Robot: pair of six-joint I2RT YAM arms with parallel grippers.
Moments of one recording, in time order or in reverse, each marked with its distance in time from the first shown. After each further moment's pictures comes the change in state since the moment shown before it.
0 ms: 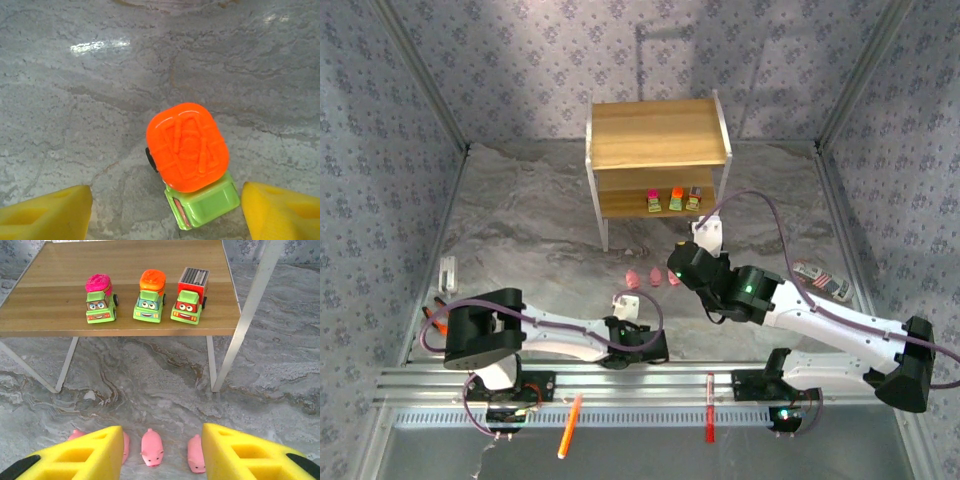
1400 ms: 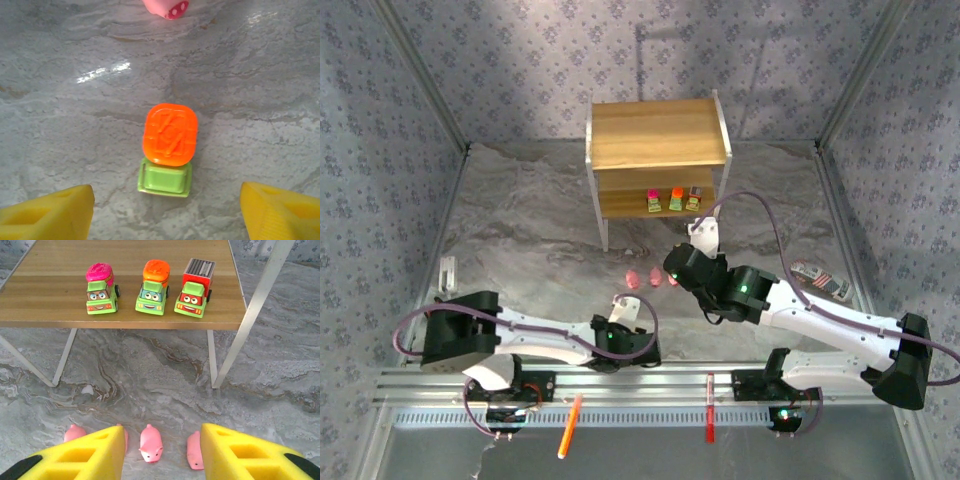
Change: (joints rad) left arm -0.037 -0.135 -0.056 -0.024 -0.069 0.191; right arm 0.008 0.023 0.000 -0.005 0.000 0.000
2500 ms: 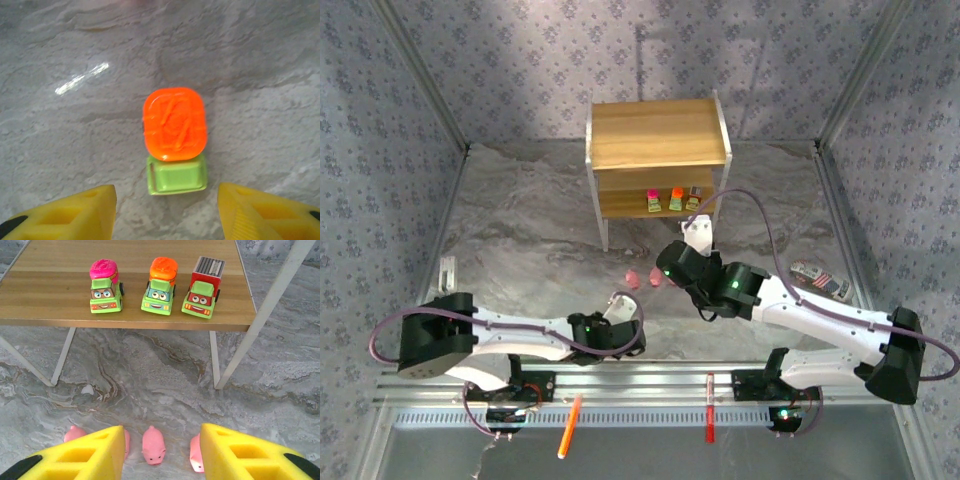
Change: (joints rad) left arm 0.092 -0.117 -0.145 0.185 0.145 0.319; right arm -0.001 0.052 0.032 0.000 0.000 -0.001
